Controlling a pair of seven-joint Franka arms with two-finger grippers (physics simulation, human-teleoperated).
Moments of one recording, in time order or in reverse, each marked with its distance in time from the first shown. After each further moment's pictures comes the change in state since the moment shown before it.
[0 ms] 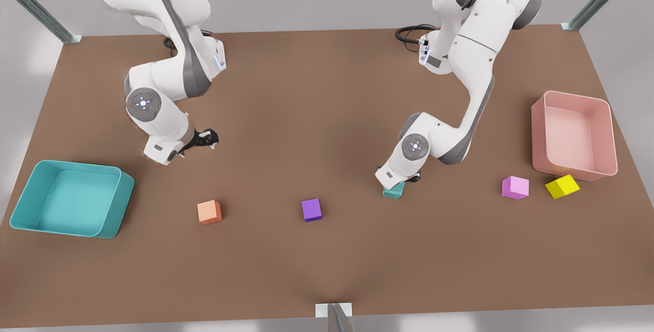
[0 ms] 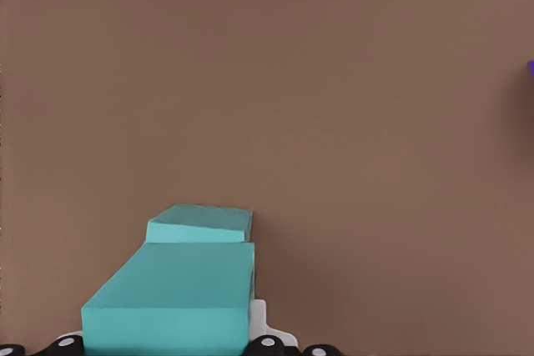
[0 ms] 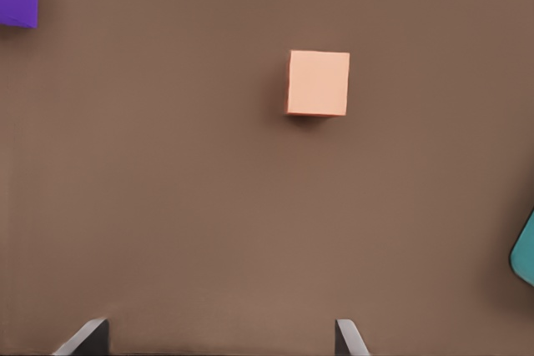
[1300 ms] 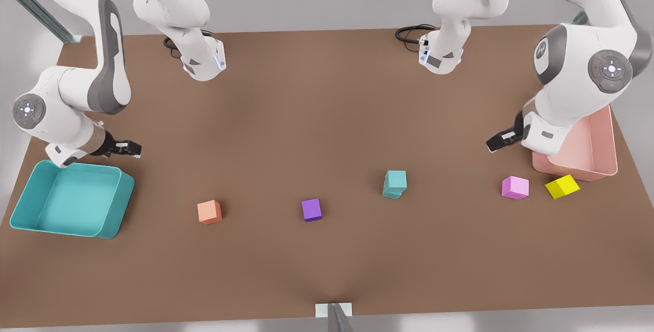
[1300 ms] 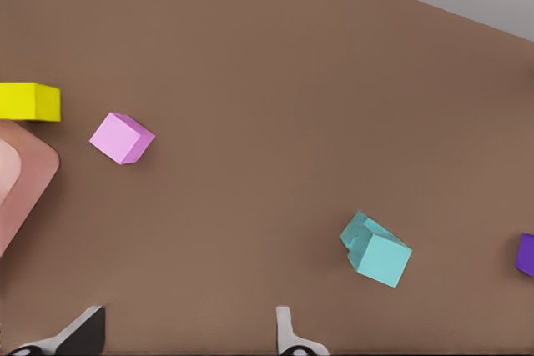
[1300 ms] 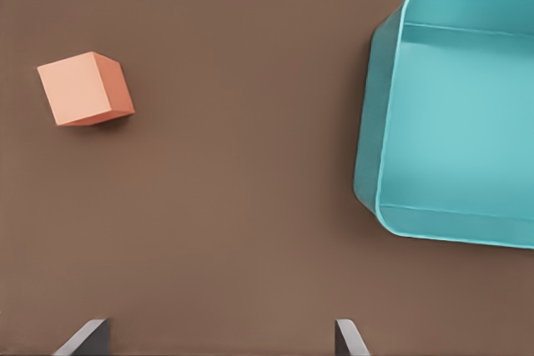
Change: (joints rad) left arm 0.107 -0.402 0.275 0.315 -0.230 -0.690 -0.003; right arm -0.263 -0.010 -0.176 0.014 -0.005 -0.020 -0.074
